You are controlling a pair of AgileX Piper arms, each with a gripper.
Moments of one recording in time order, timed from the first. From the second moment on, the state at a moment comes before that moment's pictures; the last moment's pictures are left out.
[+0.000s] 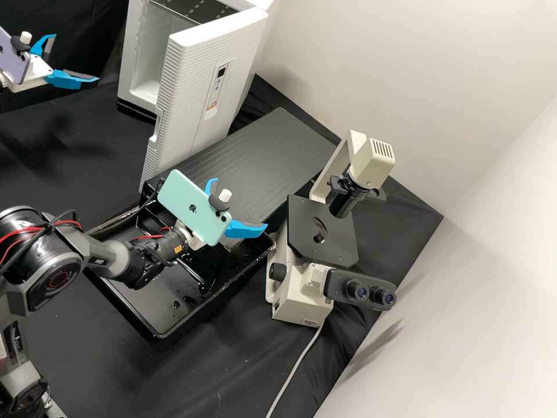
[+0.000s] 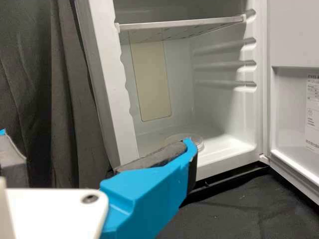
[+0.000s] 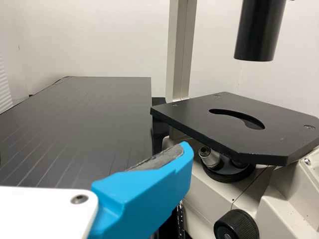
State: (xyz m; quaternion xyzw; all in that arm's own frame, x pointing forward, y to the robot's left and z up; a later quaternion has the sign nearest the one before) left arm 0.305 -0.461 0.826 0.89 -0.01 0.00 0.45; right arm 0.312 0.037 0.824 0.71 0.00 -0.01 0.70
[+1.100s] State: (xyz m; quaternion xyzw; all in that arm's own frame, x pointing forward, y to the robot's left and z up) left arm 0.306 -0.460 0.826 0.89 -0.01 0.00 0.45; right arm 0.371 0.116 0.842 0.69 0.05 0.12 0.71
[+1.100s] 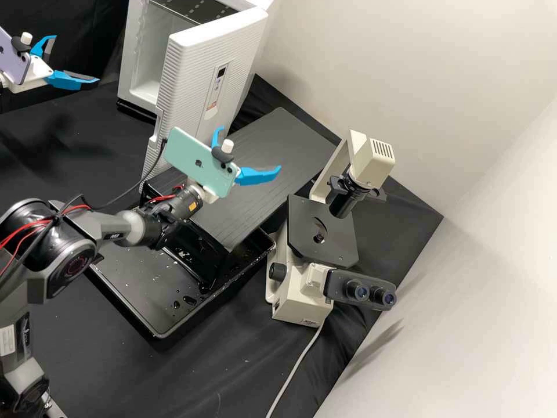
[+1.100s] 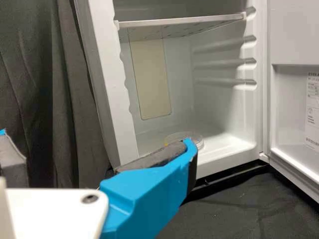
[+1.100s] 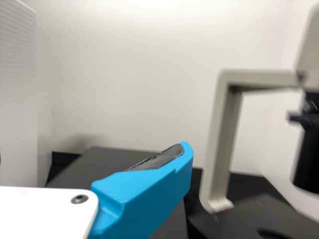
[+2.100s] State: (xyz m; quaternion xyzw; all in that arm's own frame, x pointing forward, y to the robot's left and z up) left arm 0.306 -0.460 0.826 0.89 -0.01 0.00 0.45; right arm 0.408 0.251 0.798 0.56 0.30 0.24 0.73
